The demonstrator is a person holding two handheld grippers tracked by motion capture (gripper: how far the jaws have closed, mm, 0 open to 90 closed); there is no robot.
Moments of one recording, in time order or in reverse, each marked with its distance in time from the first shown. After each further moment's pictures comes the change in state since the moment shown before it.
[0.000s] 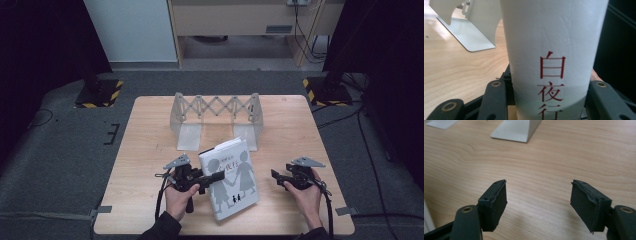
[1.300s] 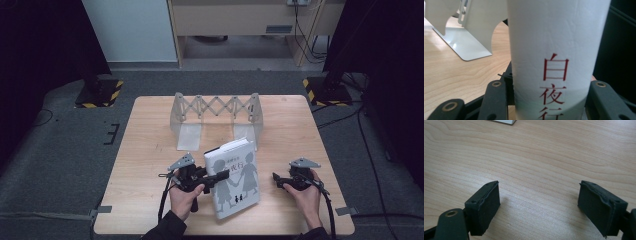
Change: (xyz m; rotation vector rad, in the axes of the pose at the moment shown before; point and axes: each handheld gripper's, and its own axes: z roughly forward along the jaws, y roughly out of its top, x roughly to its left) left arm -0.015 0.005 0.007 -0.024 0.012 0.035; right arm -0.004 -0.007 0.008 0.063 -0.082 -0.070
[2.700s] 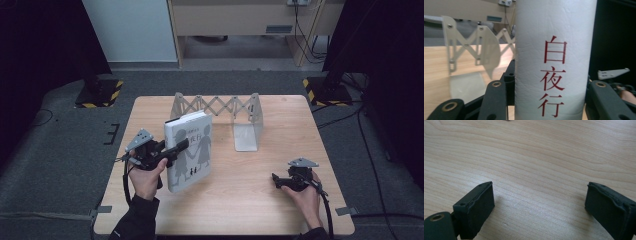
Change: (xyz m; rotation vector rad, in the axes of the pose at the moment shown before) left arm 0.011 0.085 -0.085 -0.105 0.366 0.149; right arm 0.001 0.001 0.003 0.024 -0.029 -0.010
